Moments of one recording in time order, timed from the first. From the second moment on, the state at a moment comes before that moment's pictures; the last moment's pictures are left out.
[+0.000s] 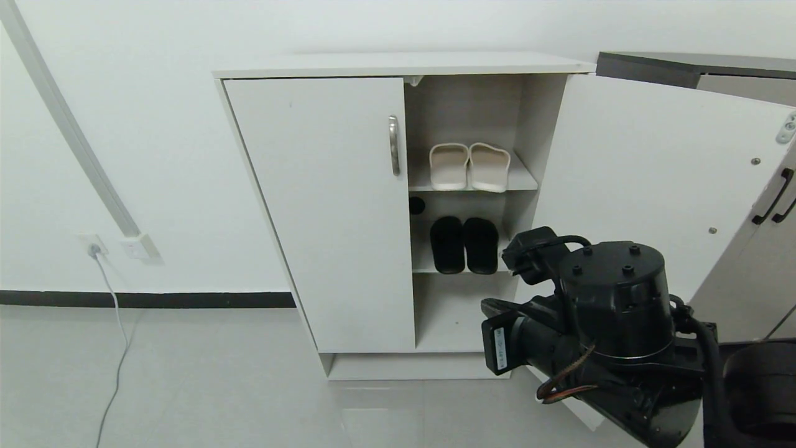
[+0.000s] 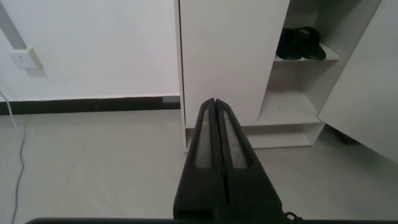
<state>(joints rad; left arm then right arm) 0.00 0.00 0.00 0.00 -0.01 0.00 0.93 1.68 -0.83 -0.51 -0.46 0.20</state>
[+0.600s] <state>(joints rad) 0.00 0.00 0.00 0.00 -0.01 0.00 0.92 1.68 -0.78 -0.54 -0.46 0.19</state>
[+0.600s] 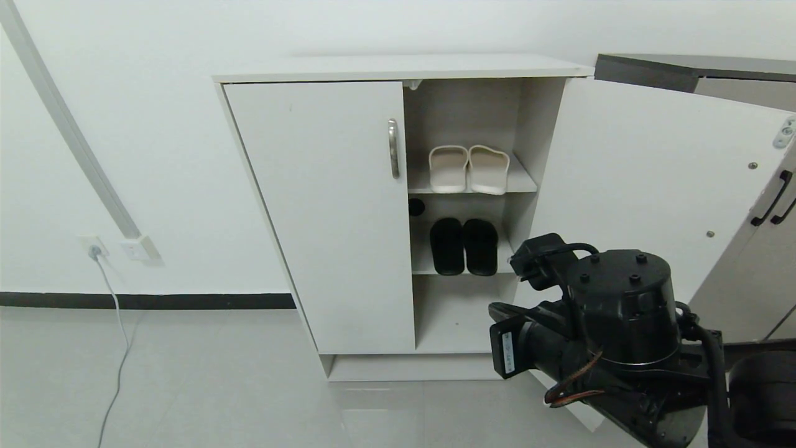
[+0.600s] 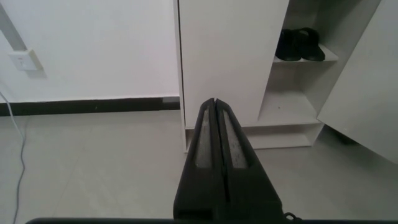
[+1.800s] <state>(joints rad) 0.00 0.00 0.00 0.00 -0.01 0.00 0.92 1.67 -0.77 -0.55 -0.46 0.19</state>
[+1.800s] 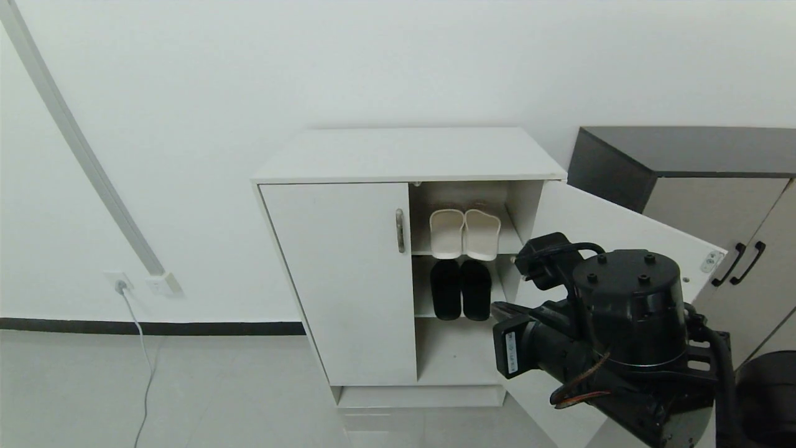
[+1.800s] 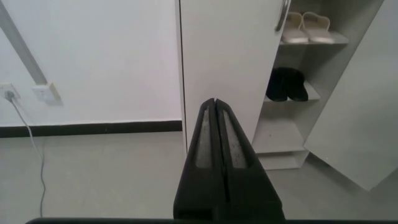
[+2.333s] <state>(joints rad) 0.00 0.00 0.00 0.00 -0.01 0.00 0.90 1.67 -0.77 -0.56 -0.46 0.19</state>
